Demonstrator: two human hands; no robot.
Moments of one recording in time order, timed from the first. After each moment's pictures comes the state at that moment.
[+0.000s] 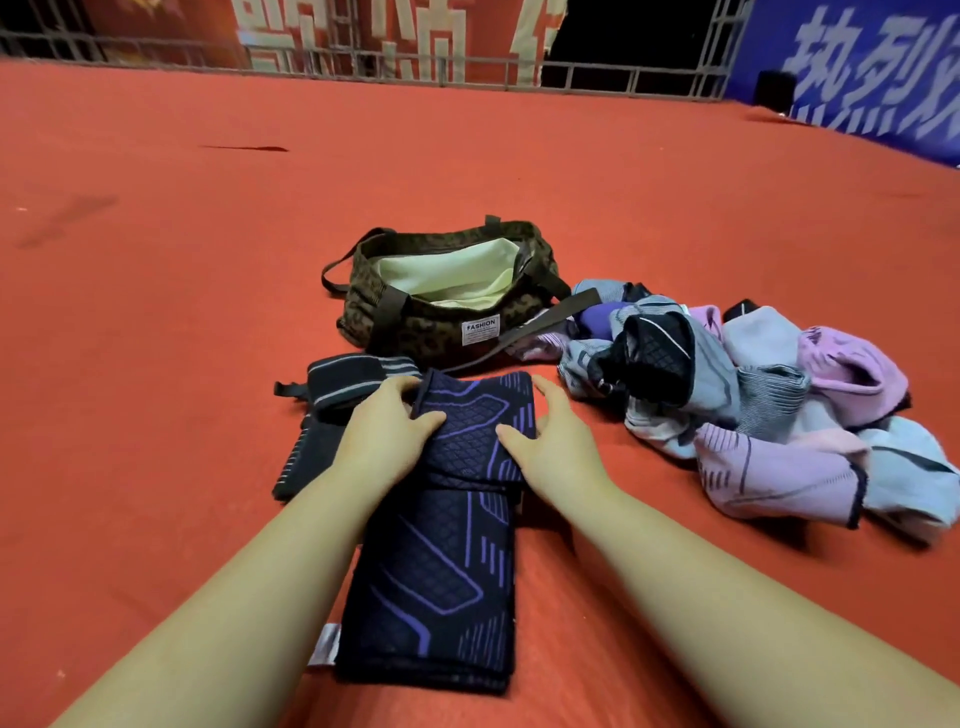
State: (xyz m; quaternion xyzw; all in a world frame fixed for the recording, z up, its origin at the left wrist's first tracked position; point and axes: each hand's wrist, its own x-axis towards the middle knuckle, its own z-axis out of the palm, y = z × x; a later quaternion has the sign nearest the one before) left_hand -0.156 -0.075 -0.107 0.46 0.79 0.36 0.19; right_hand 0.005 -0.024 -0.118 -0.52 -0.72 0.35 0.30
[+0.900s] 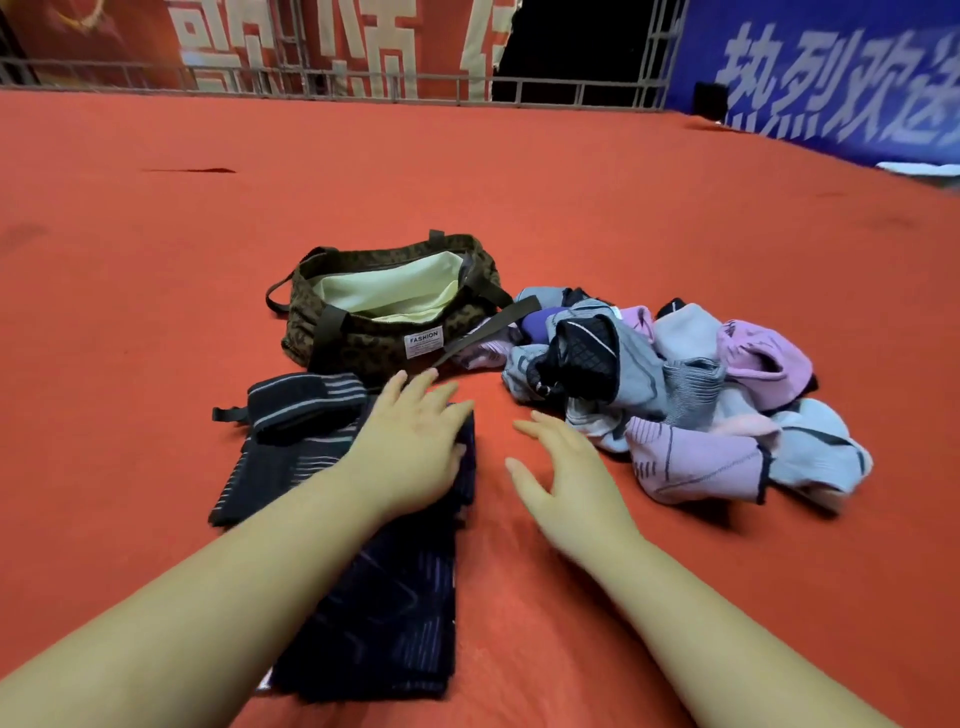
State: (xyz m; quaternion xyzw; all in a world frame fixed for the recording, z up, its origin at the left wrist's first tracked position) left_hand -0.089 -0.072 -0.072 0.75 0.66 -0.03 -0.08; right_hand 0.073 -0.054 -0.115 -0.45 -0.79 0.31 0.27
